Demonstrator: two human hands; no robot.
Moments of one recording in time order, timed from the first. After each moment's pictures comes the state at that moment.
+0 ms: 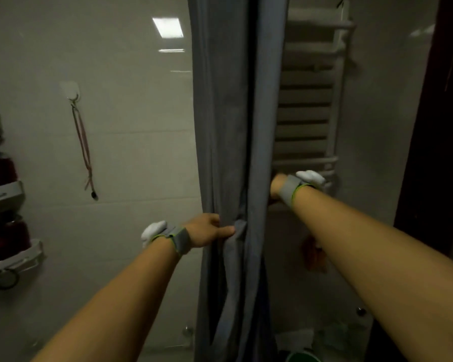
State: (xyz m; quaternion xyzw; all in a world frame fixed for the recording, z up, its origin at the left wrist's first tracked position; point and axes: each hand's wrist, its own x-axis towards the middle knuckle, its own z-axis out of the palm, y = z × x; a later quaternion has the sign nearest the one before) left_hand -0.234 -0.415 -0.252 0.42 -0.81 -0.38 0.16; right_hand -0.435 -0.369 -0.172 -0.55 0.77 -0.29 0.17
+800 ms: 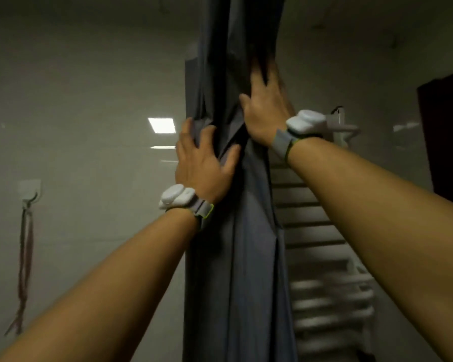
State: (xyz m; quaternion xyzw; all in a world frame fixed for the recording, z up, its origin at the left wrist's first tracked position) left_hand -0.319 -0.585 0.042 0.24 -0.67 0.13 0.69; right_hand -0.425 -0.501 0.140 -0.52 0.51 -0.50 -0.46
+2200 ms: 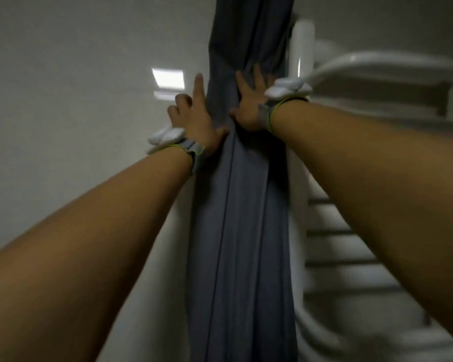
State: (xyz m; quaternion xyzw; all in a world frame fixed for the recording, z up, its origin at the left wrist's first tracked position) left_hand -0.322 -0.847 0.107 0.37 -0.72 0.05 0.58; right_hand -0.449 -0.802 0.165 -0.56 0.70 -0.25 -0.35
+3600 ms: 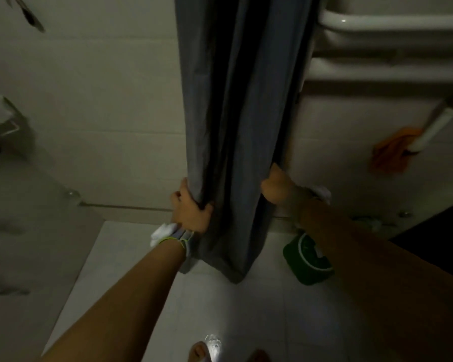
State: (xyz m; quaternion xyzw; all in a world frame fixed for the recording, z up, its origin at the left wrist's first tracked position) left_hand -0.216 -0.566 -0.573 0.70 -0.61 -0.30 0.22; right_hand -0.437 -0.592 -0.553 -0.51 0.75 -0.24 0.36
